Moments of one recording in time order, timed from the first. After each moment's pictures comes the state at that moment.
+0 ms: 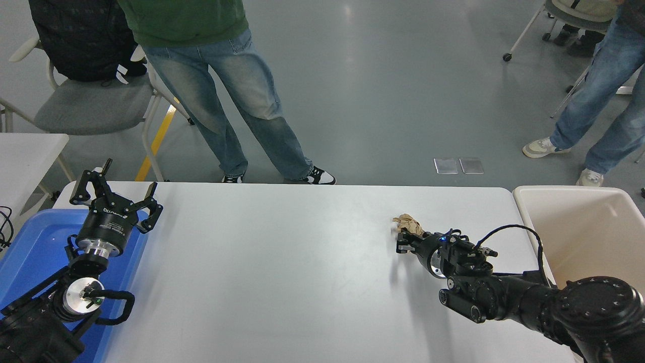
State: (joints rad) left arm -0.43 0.44 -0.89 -0.65 0.01 -0.51 -0.56; right arm 0.89 0.00 -0.39 0.44 -1.00 -0.33 0.00
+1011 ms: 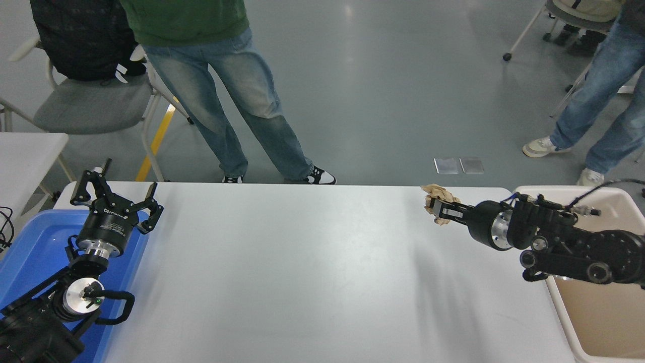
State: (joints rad) left arm -0.43 0.44 -0.89 -0.65 0.01 -0.51 -0.56; right arm 1.20 -0.77 -0.33 1.34 -0.86 -0.29 0.03
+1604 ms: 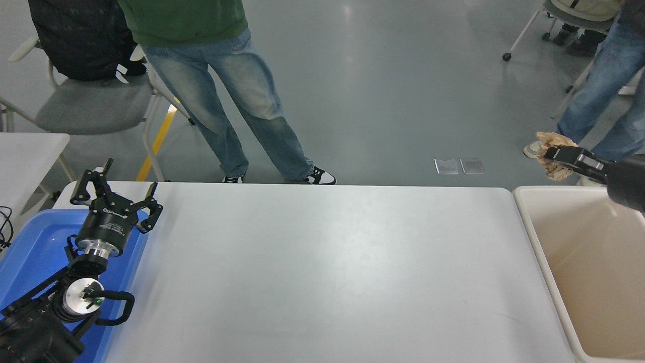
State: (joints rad) left arm -0.43 0.44 -0.89 -0.65 0.01 -0.51 -0.56; right arm 1.22 -1.31 -0.07 1.46 -0.86 0.01 0.09
